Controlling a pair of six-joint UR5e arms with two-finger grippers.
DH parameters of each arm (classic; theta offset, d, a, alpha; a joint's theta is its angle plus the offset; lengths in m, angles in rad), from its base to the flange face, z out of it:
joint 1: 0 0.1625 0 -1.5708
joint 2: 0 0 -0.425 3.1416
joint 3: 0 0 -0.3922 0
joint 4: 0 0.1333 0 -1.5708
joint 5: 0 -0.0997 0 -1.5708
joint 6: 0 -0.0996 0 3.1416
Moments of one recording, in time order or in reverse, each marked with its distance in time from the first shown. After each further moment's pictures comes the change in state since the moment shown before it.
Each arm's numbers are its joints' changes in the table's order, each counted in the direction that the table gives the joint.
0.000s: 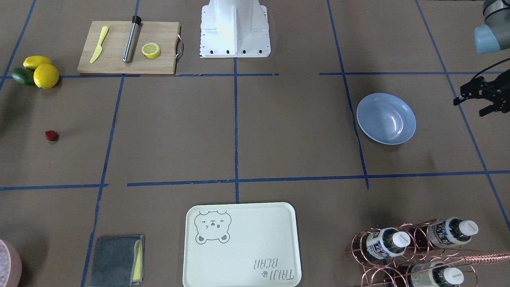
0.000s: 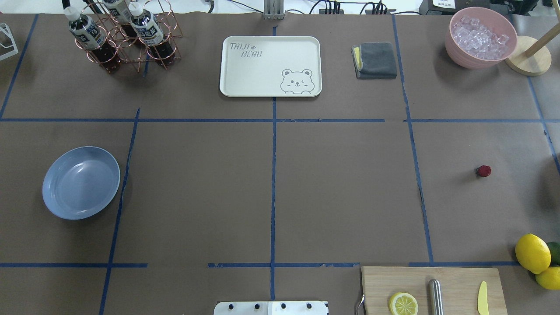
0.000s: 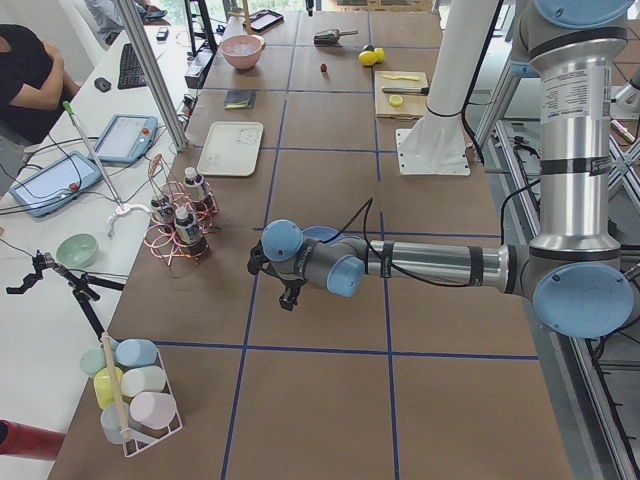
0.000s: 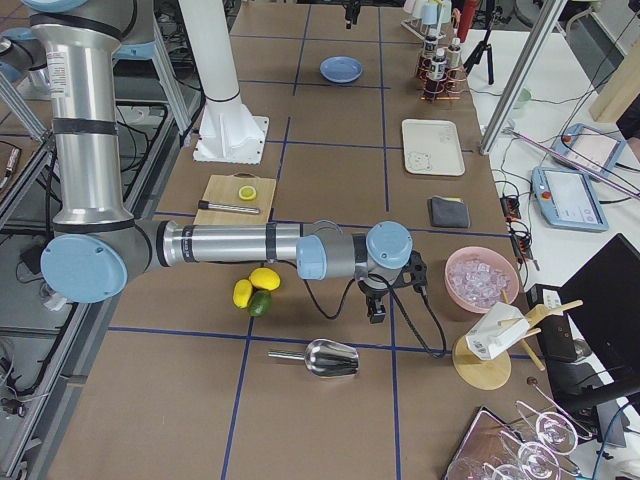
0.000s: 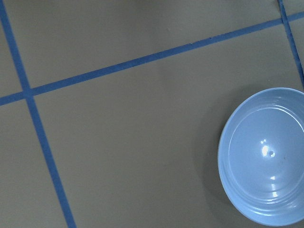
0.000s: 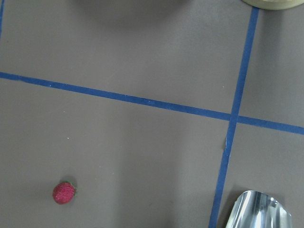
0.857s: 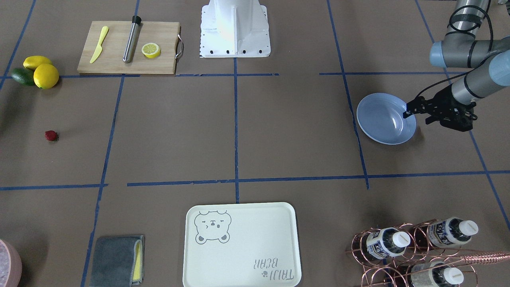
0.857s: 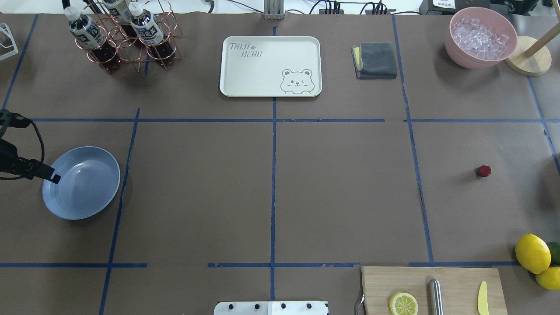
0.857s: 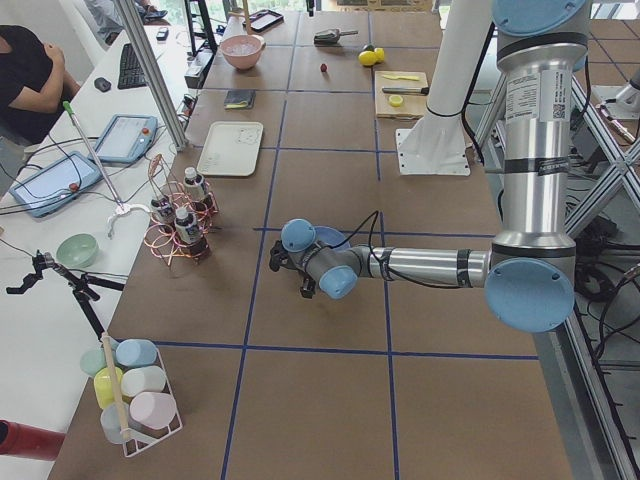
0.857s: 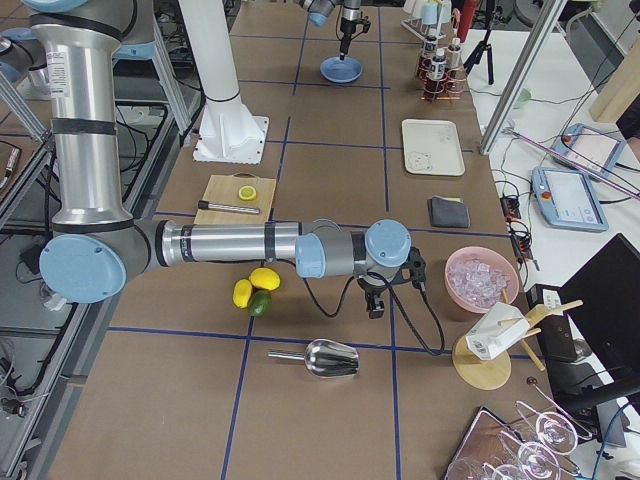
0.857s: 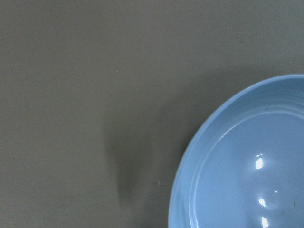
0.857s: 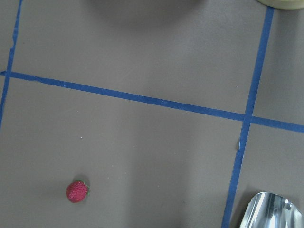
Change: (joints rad) left arm 0.239 0.051 0.084 -0.194 -0.112 0.366; right arm -0.002 0.003 0.013 0.000 -0.016 -0.009
